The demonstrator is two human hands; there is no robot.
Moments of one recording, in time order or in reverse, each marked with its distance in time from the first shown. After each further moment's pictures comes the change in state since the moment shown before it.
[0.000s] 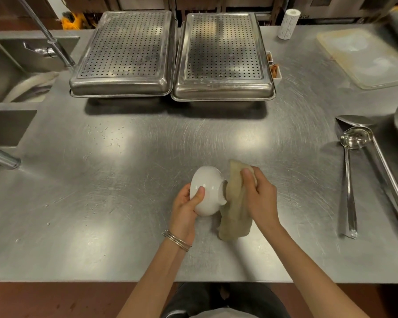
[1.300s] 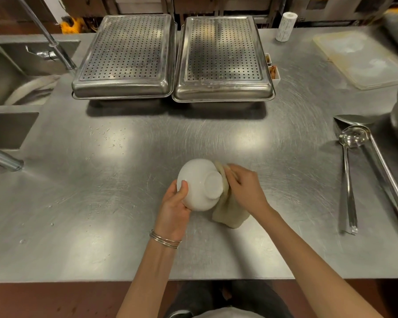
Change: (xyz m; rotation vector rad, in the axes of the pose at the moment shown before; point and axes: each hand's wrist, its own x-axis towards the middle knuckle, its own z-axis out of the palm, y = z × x) left_hand -0.006 0.025 -0.022 -0.187 -0.080 -0.028; right_hand 0.013 0.001 0.020 -0.208 -0.279 -0.226
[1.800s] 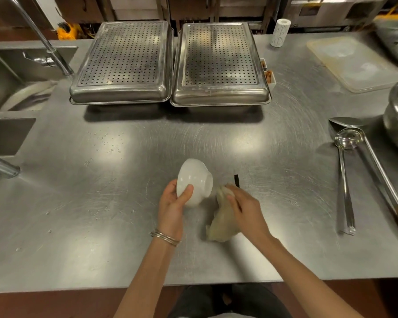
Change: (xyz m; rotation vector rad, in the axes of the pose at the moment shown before) left_hand 0.014 -0.008 -0.008 0.242 0.087 0.183; right_hand -0.041 0.018 0.014 -0.111 -0.004 0.089
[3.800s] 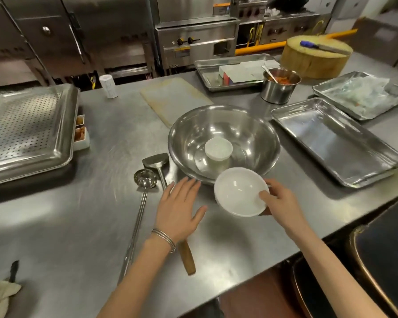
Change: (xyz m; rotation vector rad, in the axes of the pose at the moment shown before) left_hand -0.073 -0.177 0.567 1.660 -0.571 0.954; right_hand -0.107 0.300 -0.570 0.419 0.490 0.438
